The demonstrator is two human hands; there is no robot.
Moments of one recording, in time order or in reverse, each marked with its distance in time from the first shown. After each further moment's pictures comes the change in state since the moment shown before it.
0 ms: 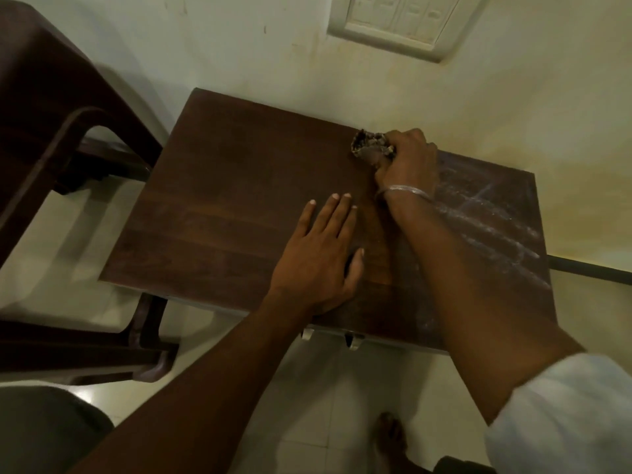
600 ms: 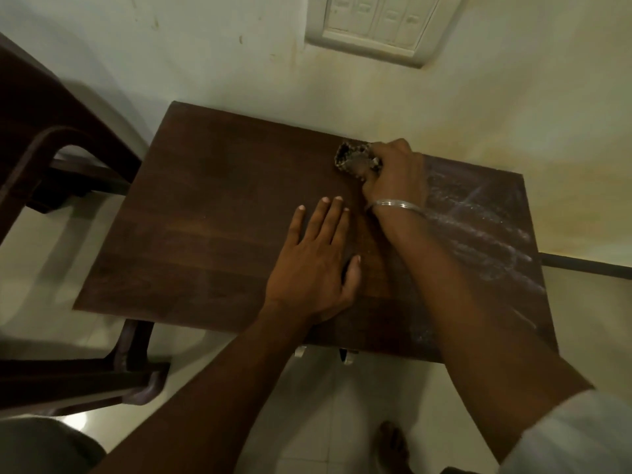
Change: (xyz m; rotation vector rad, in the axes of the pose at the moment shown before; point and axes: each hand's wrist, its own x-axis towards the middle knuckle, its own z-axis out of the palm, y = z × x) left_hand 0.013 0.005 0.002 0.007 -0.005 -0.028; right_hand -0.001 0.008 0.007 -0.014 0.015 -0.046
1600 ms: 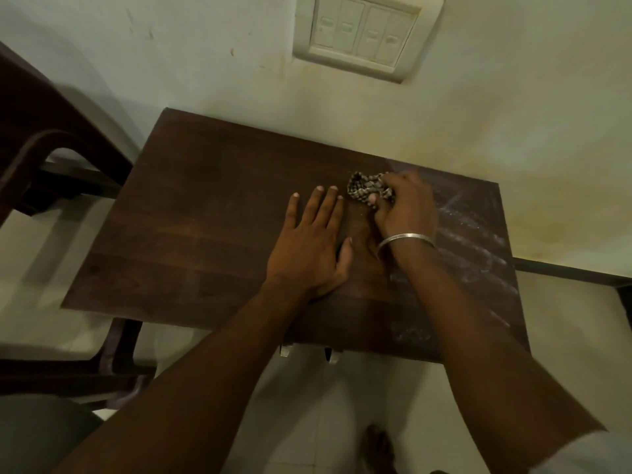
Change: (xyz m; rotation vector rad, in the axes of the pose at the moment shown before) left_hand 0.031 0.002 0.005 0.049 -0.023 -0.010; right_hand -0.032 0.040 -0.017 0.017 0.050 0.002
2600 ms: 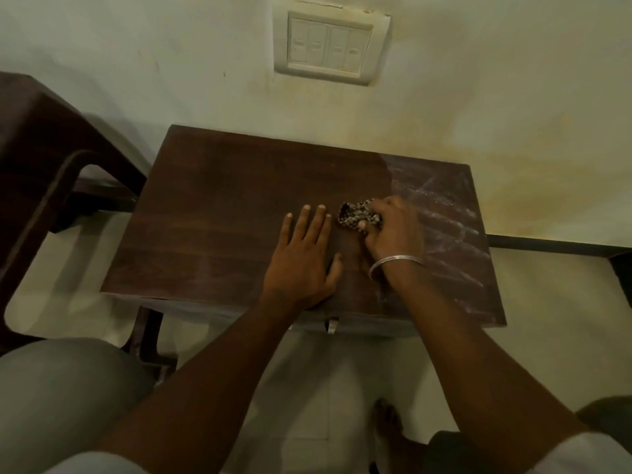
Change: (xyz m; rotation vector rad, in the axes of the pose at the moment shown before) left_hand -0.051 0.018 -0.002 -0.012 -0.017 0.033; right_hand -0.069 0.004 -0.028 0.041 -0.085 0.047
